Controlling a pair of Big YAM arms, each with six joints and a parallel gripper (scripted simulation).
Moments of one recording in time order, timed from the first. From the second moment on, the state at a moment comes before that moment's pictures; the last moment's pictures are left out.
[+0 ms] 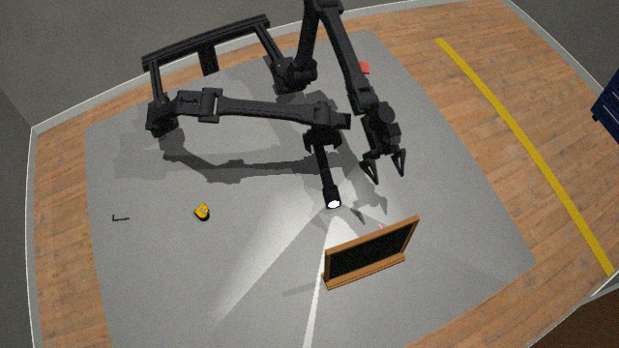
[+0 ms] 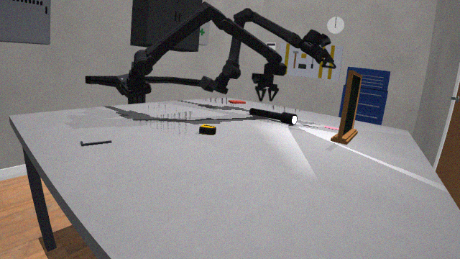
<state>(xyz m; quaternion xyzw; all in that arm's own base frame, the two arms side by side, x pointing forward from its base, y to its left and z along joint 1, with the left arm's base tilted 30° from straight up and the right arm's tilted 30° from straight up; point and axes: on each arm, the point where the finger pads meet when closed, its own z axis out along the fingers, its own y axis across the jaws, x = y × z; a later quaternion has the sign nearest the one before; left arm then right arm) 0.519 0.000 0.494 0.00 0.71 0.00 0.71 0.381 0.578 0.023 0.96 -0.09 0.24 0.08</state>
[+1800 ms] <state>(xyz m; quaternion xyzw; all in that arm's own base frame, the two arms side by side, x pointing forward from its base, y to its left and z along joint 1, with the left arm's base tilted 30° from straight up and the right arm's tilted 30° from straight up) 0.520 0.000 0.493 0.00 0.71 0.00 0.71 0.412 0.564 -0.046 0.96 -0.09 0.24 0.08</state>
